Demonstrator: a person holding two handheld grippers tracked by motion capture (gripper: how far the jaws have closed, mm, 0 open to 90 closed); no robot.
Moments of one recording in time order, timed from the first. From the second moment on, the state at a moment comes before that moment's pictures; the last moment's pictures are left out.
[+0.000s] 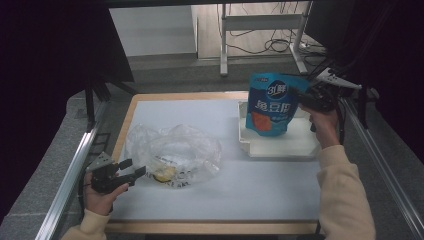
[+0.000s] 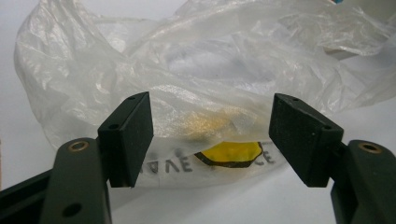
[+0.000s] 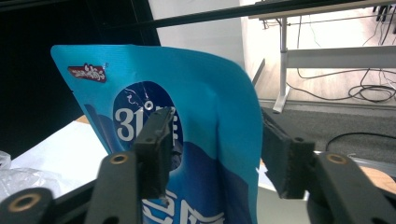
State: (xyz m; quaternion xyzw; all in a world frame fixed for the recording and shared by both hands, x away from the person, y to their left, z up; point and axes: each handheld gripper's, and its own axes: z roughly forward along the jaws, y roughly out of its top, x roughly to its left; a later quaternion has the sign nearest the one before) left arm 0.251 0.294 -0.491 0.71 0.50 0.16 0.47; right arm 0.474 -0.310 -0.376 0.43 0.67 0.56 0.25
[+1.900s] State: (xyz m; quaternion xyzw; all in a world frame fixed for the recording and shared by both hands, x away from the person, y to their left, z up) left arm 0.244 0.286 -0.489 0.72 0.48 0.16 0.47; right arm 0.313 -0.226 -0.497 0.32 0.79 0.51 0.12
